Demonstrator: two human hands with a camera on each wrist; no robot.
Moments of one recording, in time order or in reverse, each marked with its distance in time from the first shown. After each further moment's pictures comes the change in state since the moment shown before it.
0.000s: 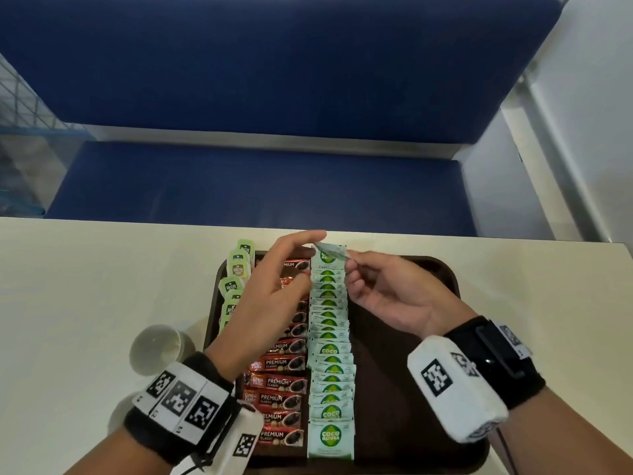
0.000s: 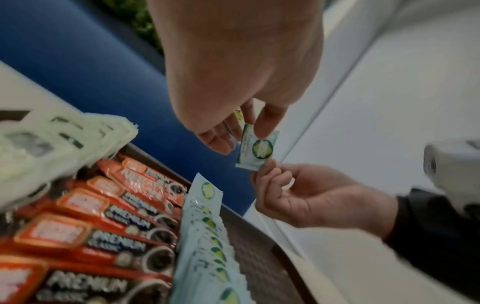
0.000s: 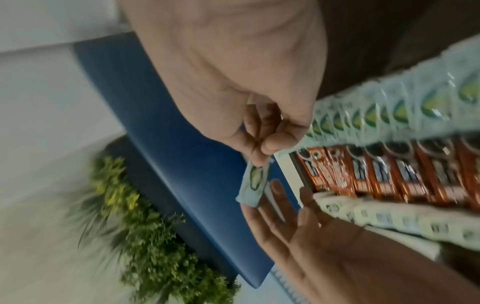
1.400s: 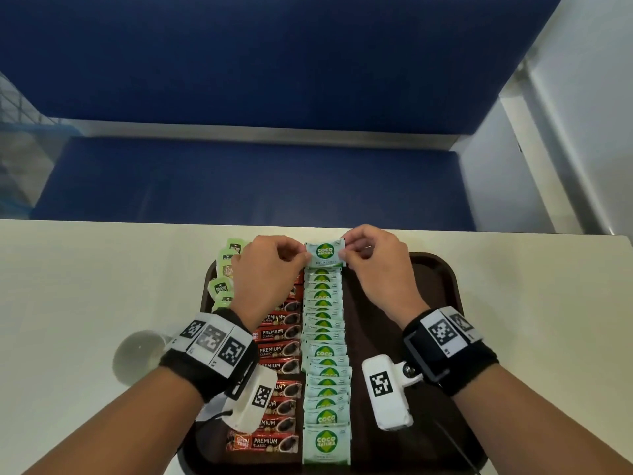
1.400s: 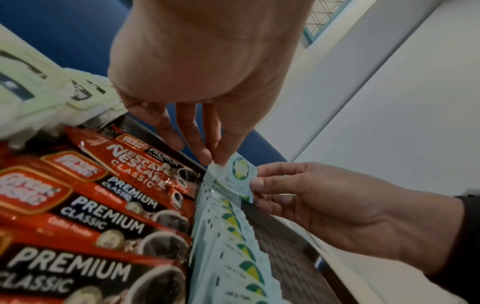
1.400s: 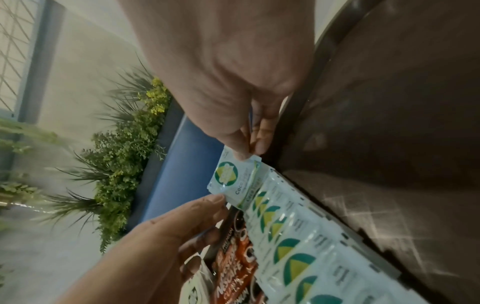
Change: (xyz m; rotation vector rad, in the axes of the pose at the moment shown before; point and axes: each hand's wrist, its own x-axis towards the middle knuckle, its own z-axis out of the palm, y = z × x) left_hand 0.062 -0.048 0.009 0.475 0.215 -0.239; right_hand 0.056 0.010 -0.021 -1.078 0.362 -0.765
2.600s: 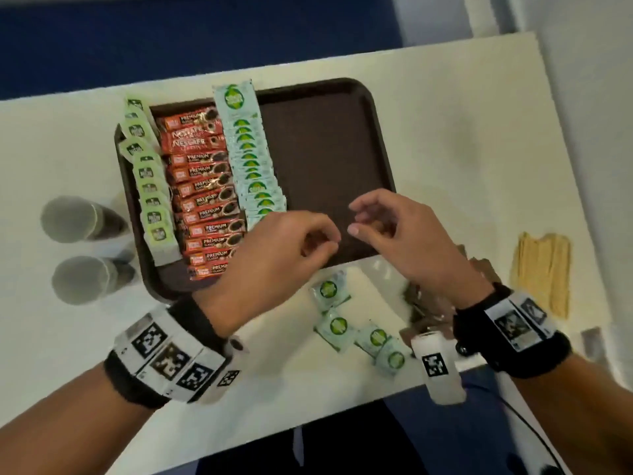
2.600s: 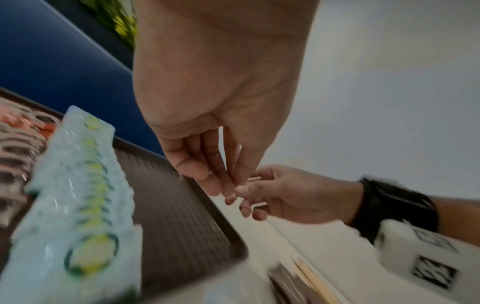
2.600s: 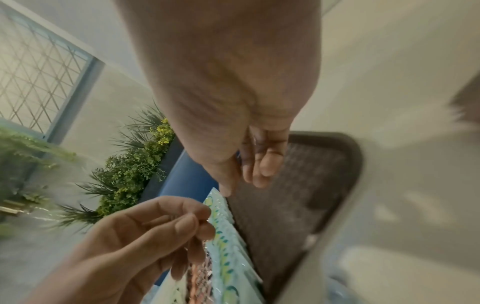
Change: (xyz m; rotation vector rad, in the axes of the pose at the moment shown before) left_hand -0.205 0.039 0.013 0.142 -0.617 0.472; right_hand -0.234 0.040 -0.108 -0.048 -0.157 0.143
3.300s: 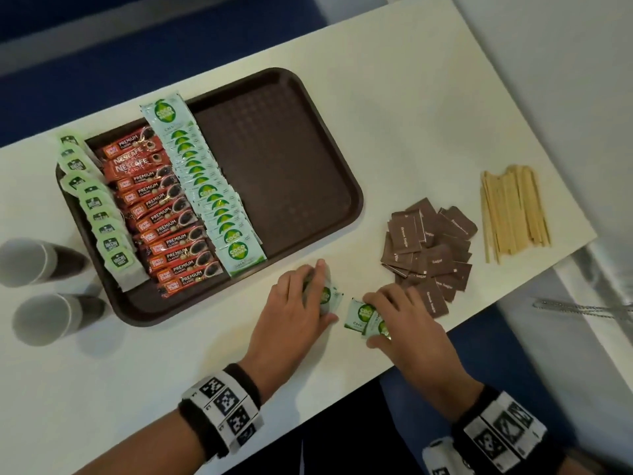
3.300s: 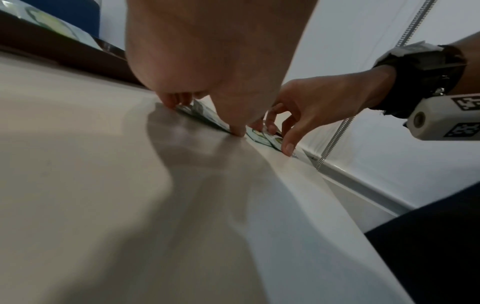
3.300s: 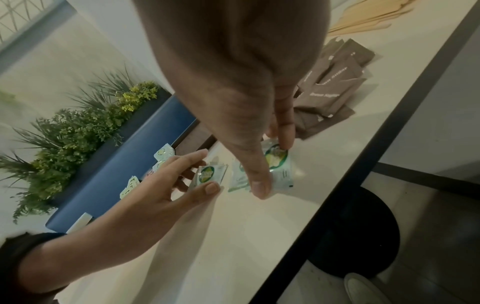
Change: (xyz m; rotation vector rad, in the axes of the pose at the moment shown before) left_hand -0.068 -0.043 0.144 0.672 -0.053 0.240; right_hand -0.160 0.085 0.079 -0.531 -0.192 0.347
